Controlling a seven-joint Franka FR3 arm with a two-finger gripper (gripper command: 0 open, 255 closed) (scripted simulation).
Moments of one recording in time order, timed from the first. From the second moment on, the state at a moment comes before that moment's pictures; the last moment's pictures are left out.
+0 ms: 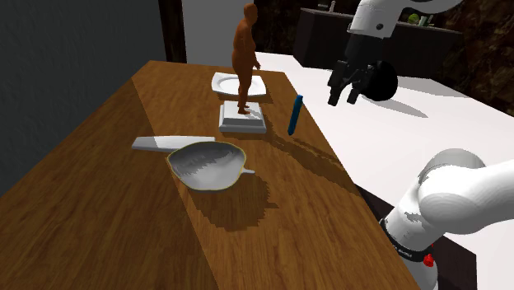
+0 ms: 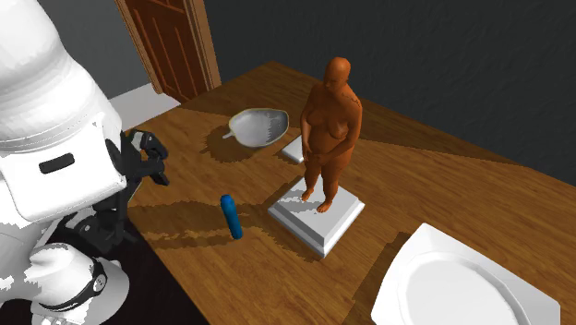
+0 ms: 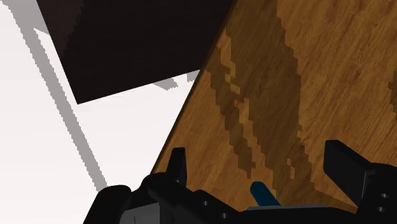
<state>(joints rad) -0.02 -0.79 -0.04 -2.39 0.11 1.56 0.16</state>
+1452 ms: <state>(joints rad) 0.01 -0.40 0.04 -2.22 0.10 1.71 0.22</state>
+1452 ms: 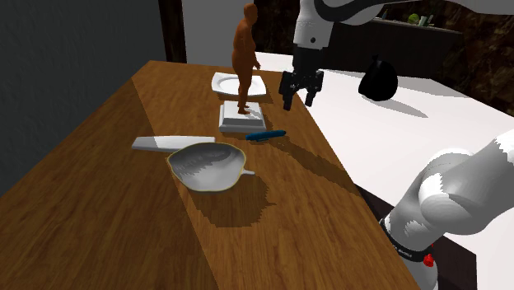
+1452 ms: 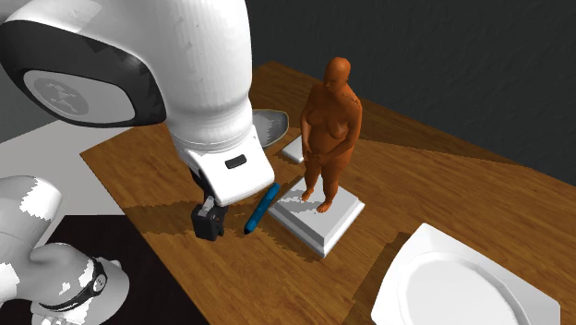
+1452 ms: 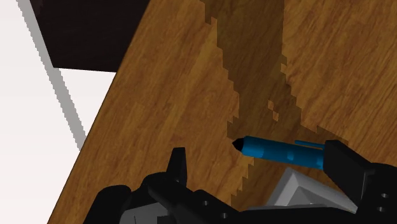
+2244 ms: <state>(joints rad) 0.01 -0.40 0.04 -2.22 0.10 1.71 0.22</state>
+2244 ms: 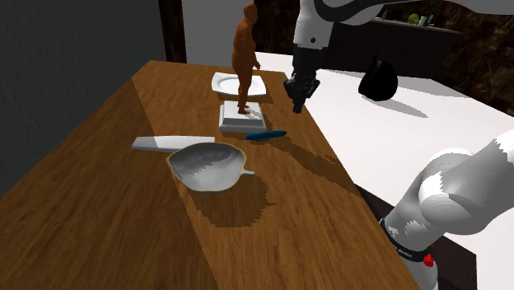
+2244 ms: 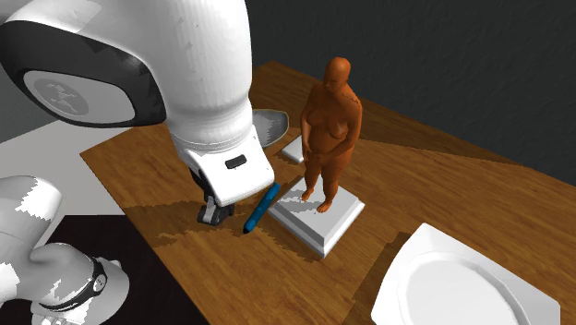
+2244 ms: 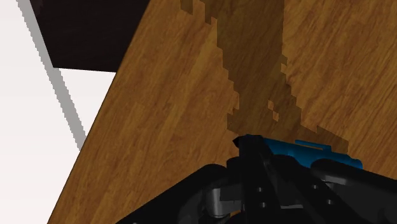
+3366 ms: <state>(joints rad) 0.22 -0.22 -0.08 -2.24 0.07 2.10 -0.94</state>
